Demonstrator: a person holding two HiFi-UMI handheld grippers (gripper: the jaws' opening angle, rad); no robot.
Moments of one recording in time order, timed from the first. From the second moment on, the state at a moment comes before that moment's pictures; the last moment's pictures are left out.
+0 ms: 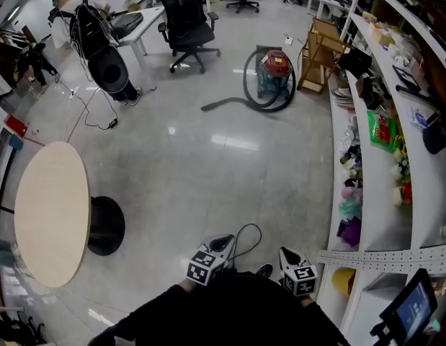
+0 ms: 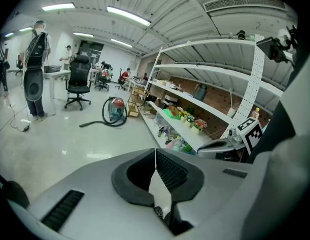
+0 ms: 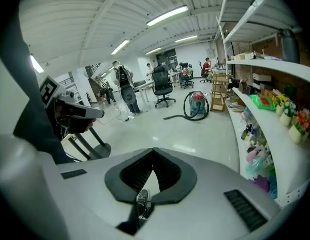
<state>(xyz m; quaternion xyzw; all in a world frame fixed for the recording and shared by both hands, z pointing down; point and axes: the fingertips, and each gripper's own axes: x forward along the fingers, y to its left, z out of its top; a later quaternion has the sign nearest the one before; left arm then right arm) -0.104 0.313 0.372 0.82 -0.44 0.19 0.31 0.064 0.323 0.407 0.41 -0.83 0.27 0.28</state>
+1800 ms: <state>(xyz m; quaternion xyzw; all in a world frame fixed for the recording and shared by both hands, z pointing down) -0.068 -0.071 0.386 0.83 -0.44 0.15 0.32 0.116 -0.050 0.447 0.42 -0.81 0.31 0.25</state>
